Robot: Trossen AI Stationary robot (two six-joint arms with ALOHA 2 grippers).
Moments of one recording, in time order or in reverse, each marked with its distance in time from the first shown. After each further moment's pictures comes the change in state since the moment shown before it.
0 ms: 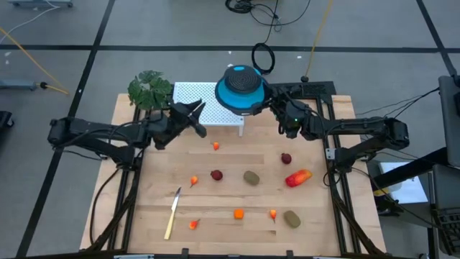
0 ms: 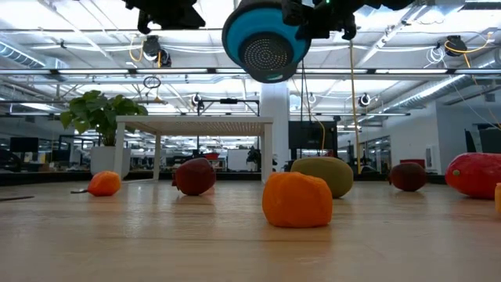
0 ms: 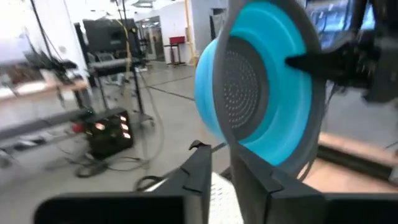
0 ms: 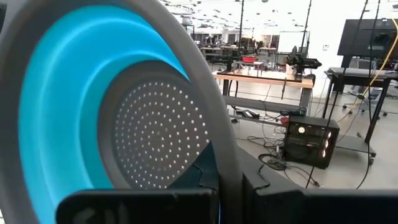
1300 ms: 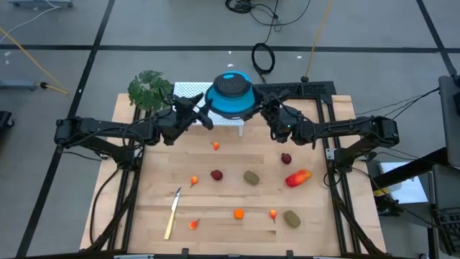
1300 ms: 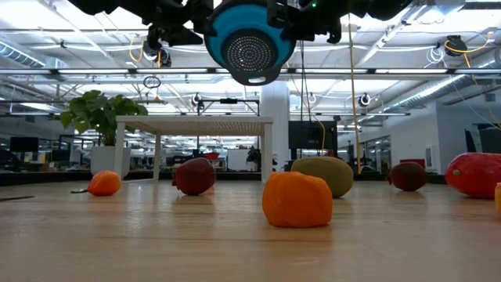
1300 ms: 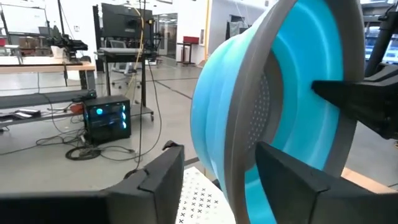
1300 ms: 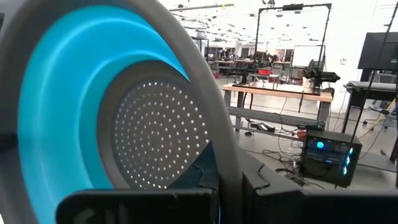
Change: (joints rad) left arm 0.080 0.106 0.000 0.123 0.017 -0.116; right arm 0.040 0.121 0.000 0.223 -0.027 -0.086
